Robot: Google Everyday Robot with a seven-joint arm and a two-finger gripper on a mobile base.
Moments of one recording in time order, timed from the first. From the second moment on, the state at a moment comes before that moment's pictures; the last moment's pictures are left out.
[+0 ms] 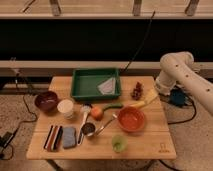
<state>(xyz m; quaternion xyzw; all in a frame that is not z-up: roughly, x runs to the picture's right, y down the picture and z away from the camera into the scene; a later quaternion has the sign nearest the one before) 0.290 0.062 0.787 -0.14 -0.29 -0.81 0.49</state>
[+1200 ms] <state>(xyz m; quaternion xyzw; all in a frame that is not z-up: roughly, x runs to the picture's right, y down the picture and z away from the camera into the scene) 0.080 0.068 0.840 -0.09 -0.34 -0.84 0.41</state>
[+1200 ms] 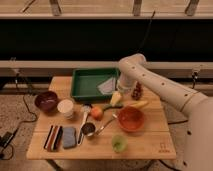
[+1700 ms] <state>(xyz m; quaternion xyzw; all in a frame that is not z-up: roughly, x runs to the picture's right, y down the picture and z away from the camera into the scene) 0.023 0.103 0.871 -0.08 -0.37 -0.84 0.39</state>
